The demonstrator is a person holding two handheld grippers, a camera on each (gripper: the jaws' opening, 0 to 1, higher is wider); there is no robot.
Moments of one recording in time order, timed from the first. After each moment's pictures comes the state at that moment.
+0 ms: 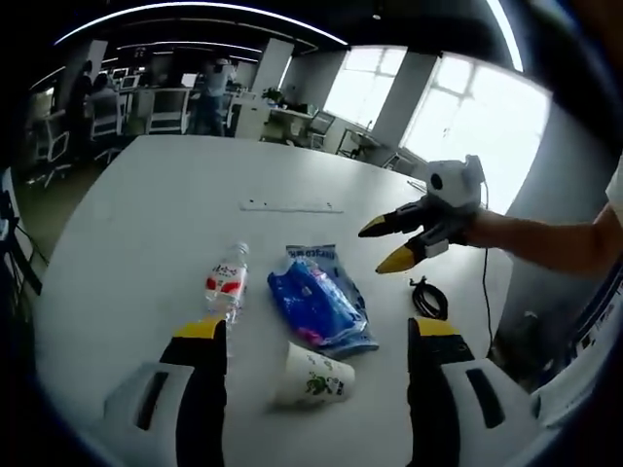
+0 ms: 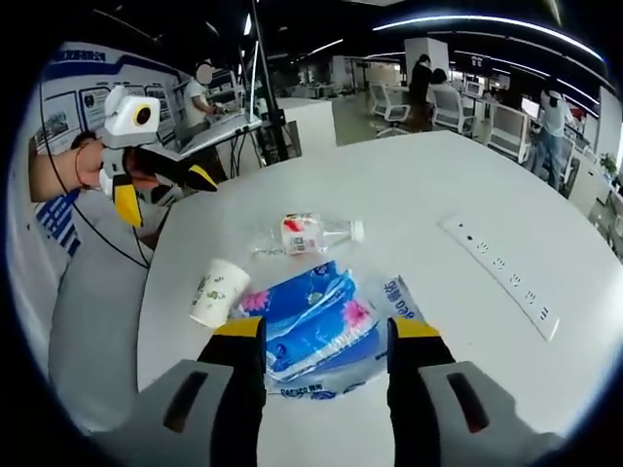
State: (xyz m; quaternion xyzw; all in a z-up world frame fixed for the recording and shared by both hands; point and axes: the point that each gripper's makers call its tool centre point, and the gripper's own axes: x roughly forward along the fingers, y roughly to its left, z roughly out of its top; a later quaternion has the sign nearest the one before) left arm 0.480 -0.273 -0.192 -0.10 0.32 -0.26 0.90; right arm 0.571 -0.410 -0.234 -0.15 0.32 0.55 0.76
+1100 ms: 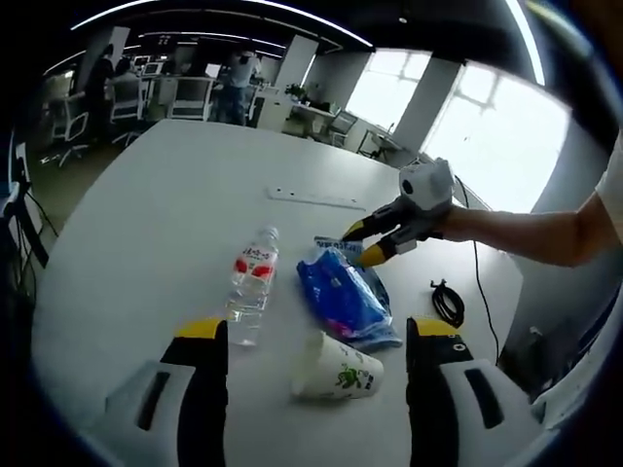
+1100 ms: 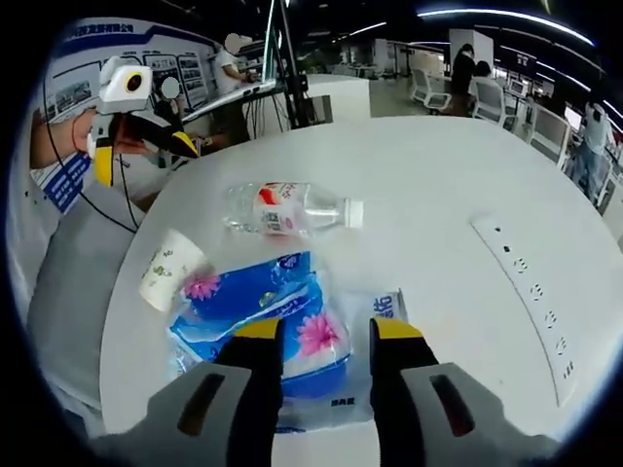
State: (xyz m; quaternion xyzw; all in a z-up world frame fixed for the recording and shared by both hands) left arm 0.485 -0.247 -0.217 -0.13 0.34 -0.22 0.91; right arm 0.612 -0.378 -0.297 -0.20 0.33 0.61 0.69
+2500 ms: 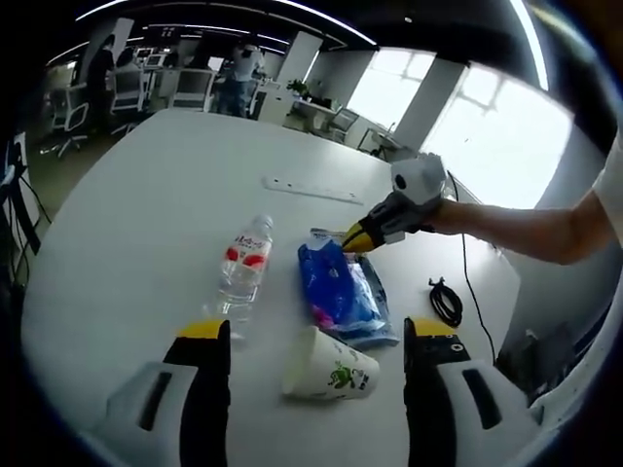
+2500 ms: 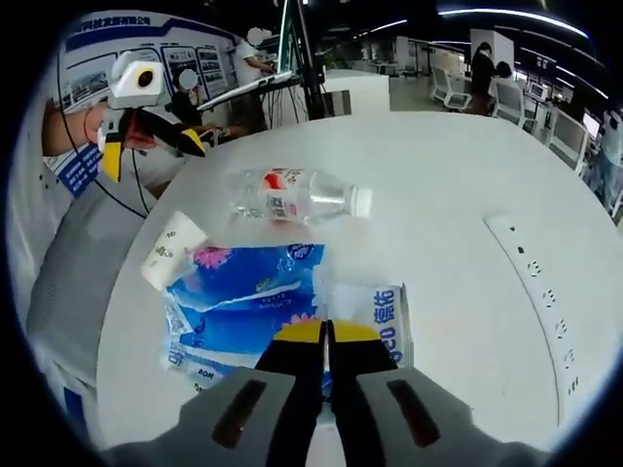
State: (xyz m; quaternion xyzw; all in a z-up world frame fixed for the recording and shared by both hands) left arm 0.485 -0.260 -0.227 -0.14 0.35 -0.23 0.90; right arm 0.607 -0.385 -0.299 -0.20 0.33 0.63 0.67
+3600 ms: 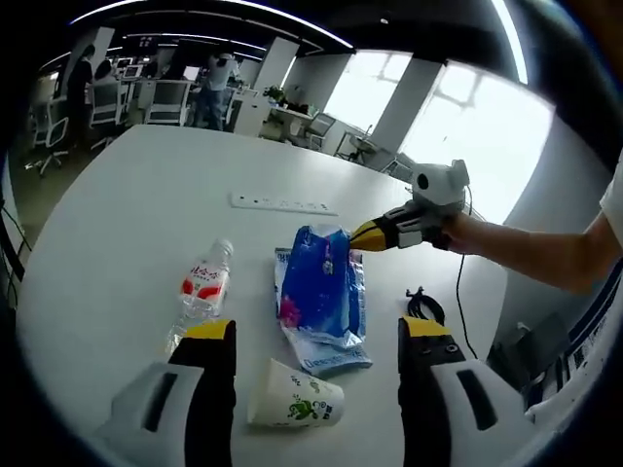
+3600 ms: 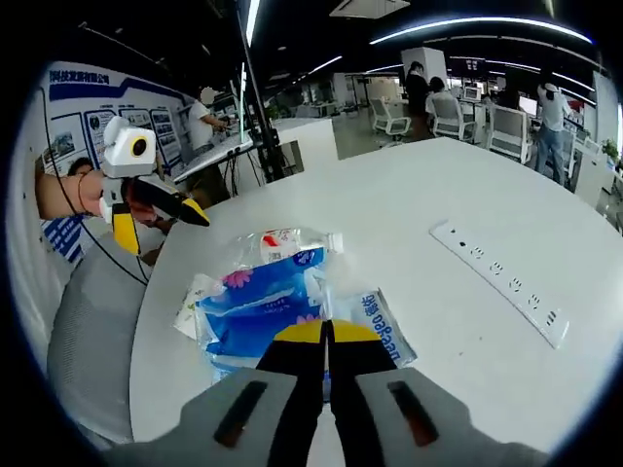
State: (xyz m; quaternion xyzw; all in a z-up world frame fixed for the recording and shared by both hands) left arm 0.498 -0.303 -0.202 -0.13 0.32 -0.27 0.90; right arm 0.595 -0.421 -0.227 -0.09 0.29 0.55 0.78
